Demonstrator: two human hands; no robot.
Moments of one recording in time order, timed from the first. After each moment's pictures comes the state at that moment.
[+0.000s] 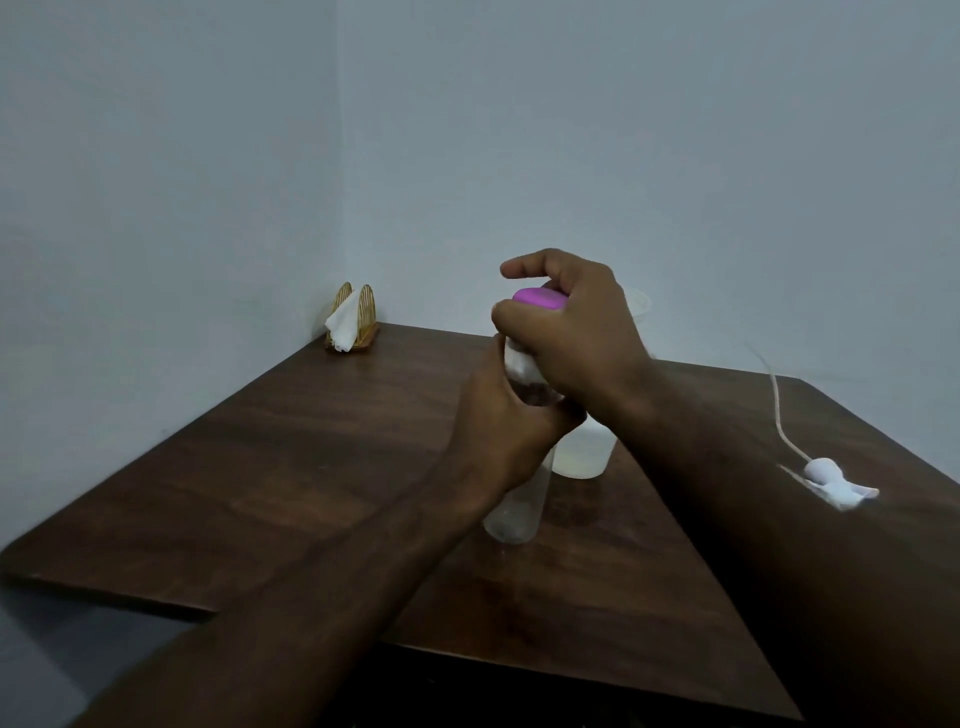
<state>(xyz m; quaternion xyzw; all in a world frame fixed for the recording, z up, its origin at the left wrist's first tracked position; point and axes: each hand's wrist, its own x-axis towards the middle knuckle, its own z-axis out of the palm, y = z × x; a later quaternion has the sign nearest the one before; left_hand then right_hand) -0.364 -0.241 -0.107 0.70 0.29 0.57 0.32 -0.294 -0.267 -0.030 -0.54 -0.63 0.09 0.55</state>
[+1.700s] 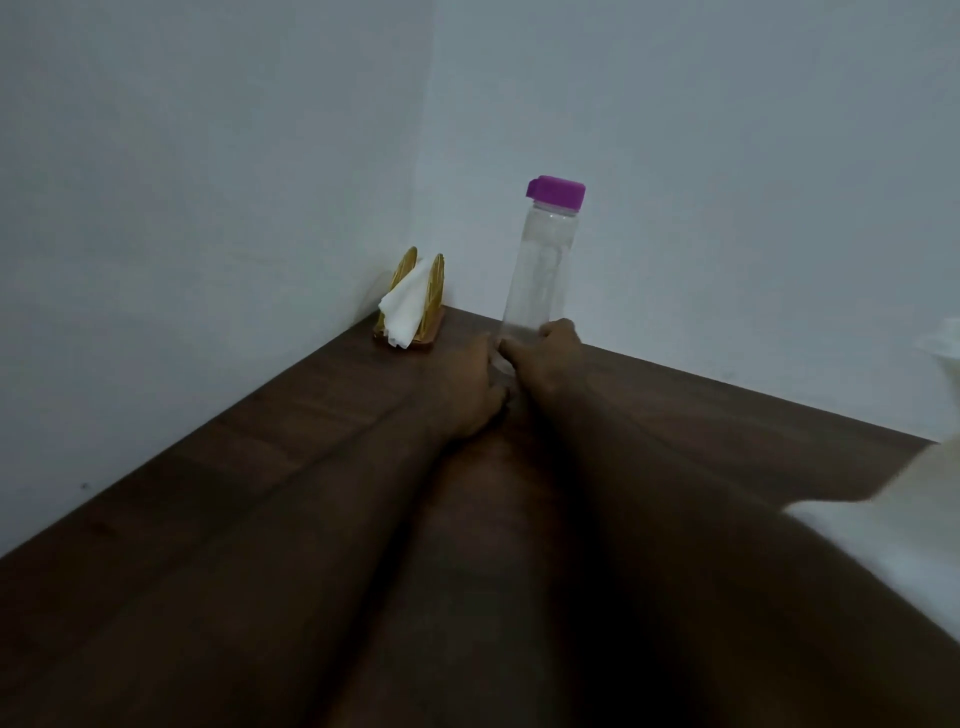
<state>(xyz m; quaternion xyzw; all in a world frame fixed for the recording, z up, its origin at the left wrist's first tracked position) -0.451 0.044 -0.175 0.77 0.52 0.30 0.20 -0.332 0.062 -0.157 -0.70 -0.54 0.14 0.46</state>
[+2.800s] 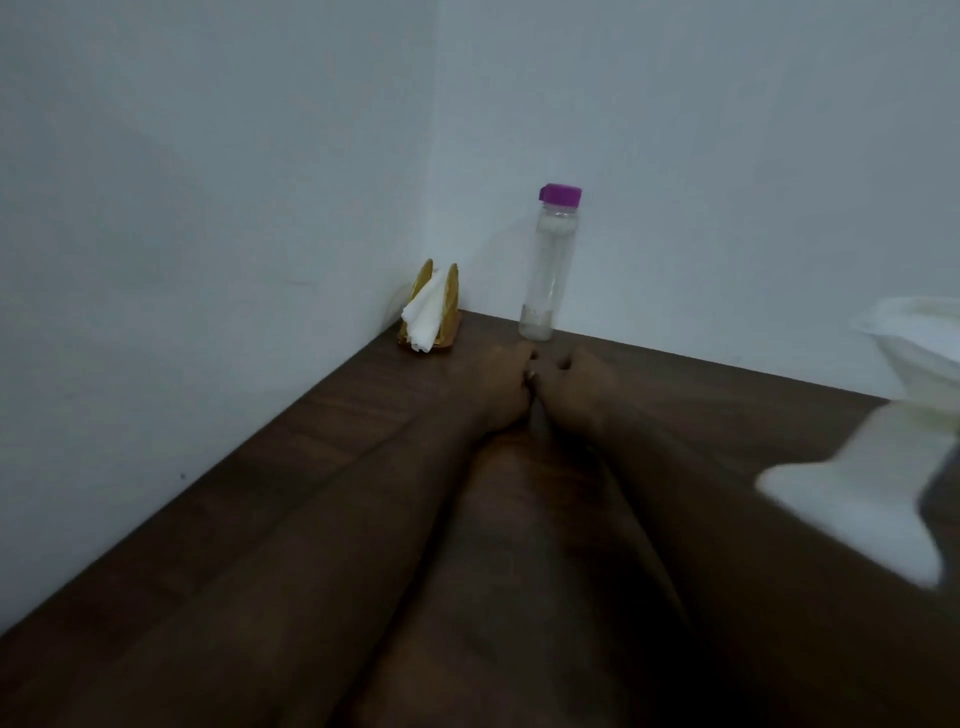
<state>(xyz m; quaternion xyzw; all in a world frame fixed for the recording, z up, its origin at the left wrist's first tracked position) -0.448 0.015 -0.152 0.83 0.50 0.25 0.07 -0.355 -0.074 -0.100 -0.71 -0.61 0.22 0.29</state>
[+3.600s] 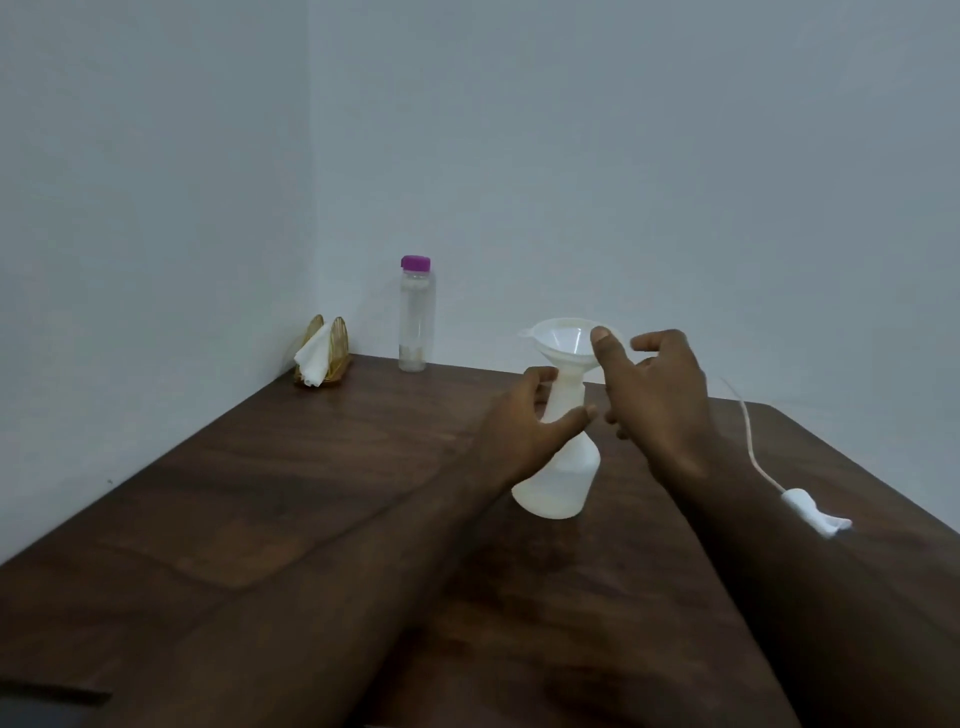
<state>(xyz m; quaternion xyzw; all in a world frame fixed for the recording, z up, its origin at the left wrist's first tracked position) -0.315 -0.181 -0.110 0.76 0.33 0.44 0.34 -0.217 -0.265 -0.047 -0.68 -0.44 0.08 0.59</state>
